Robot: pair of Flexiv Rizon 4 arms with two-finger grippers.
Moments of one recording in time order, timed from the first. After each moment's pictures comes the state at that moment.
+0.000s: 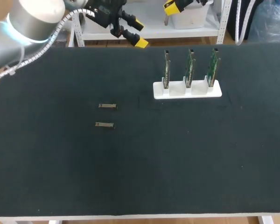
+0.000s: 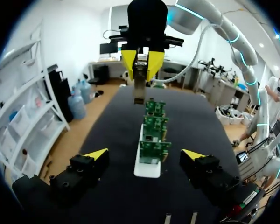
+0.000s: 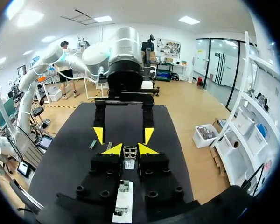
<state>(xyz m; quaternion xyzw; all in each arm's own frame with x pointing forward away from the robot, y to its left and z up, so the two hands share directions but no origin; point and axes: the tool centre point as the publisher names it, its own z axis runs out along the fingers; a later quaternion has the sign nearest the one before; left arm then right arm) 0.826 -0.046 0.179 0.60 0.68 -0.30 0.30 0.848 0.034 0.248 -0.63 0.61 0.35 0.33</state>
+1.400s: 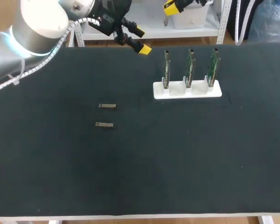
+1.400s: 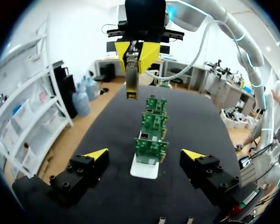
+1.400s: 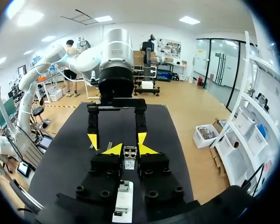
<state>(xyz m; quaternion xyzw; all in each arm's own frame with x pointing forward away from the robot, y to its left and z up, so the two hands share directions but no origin) 0.815 -0.054 0.168 0.58 0.70 -0.29 0.31 0.847 0.035 0.246 -0.63 0.61 0.35 0.33</state>
